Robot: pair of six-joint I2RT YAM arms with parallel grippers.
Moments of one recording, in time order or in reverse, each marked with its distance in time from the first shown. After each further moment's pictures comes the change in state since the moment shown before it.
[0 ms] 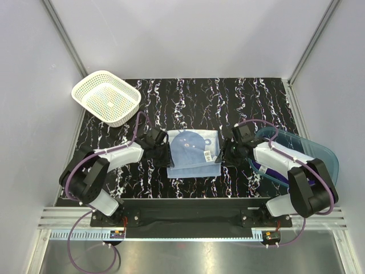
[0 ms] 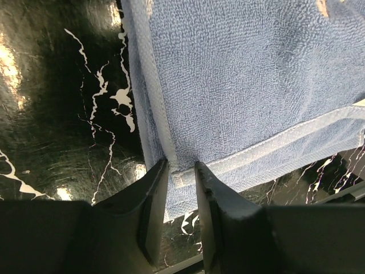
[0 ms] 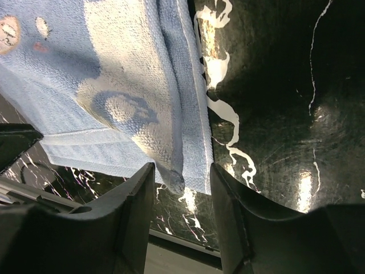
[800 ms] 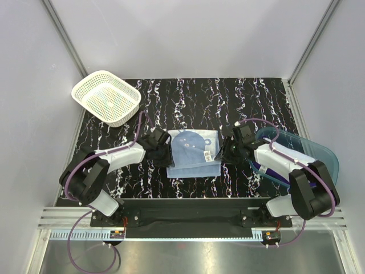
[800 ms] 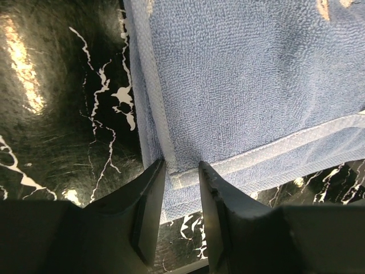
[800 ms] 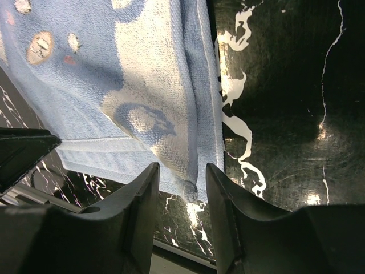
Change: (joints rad) left arm -0.037 -0.004 0.011 -0.018 -0.083 -0.032; right arm 0.000 -0.028 -0.030 0.088 0.000 0.006
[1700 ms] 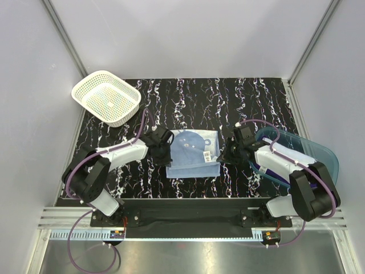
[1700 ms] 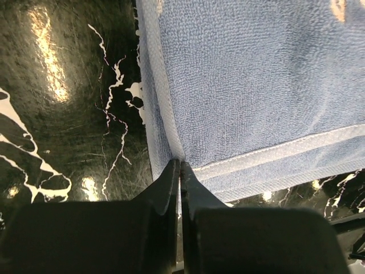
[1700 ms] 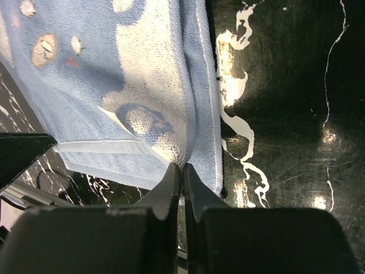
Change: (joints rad) left arm -0.021 0.026 0.077 -0.123 -0.055 0.012; right arm 0.000 -0.008 -0.029 0.036 -0.004 0.019
